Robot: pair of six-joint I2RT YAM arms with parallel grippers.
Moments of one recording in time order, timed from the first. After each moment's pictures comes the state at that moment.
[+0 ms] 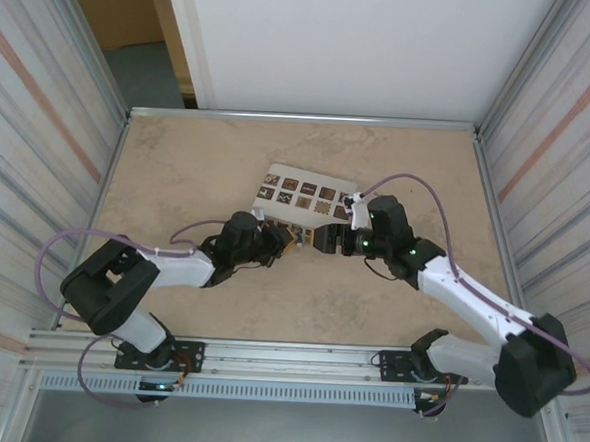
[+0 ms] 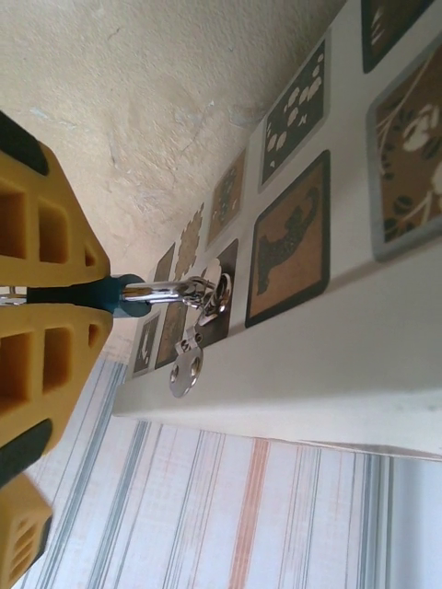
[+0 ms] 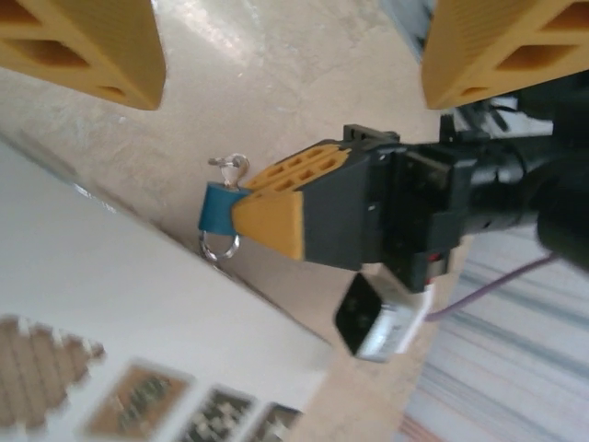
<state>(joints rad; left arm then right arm) -0.71 1.51 0.54 0.51 0.23 -1.46 0.61 1.09 0.70 -0.18 -0.40 0.56</state>
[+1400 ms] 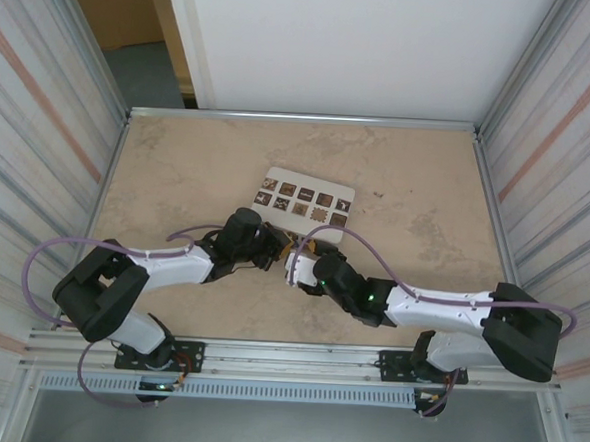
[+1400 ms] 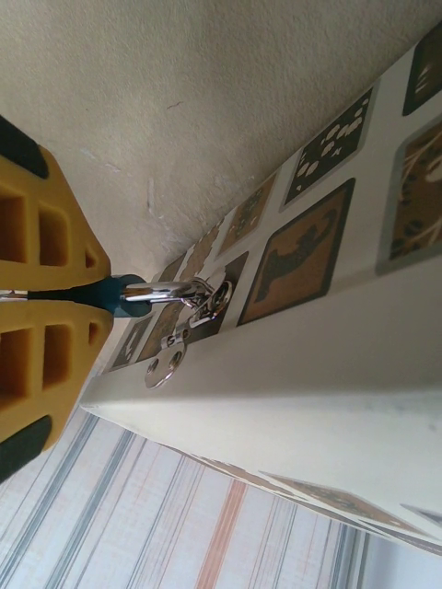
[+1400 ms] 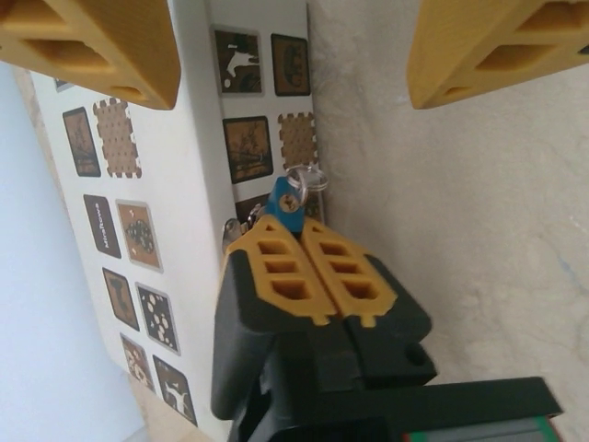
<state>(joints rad) -0.71 1.47 0.59 0.28 0.23 -1.55 1.11 1.27 0.53 0.16 0.44 -0.55</state>
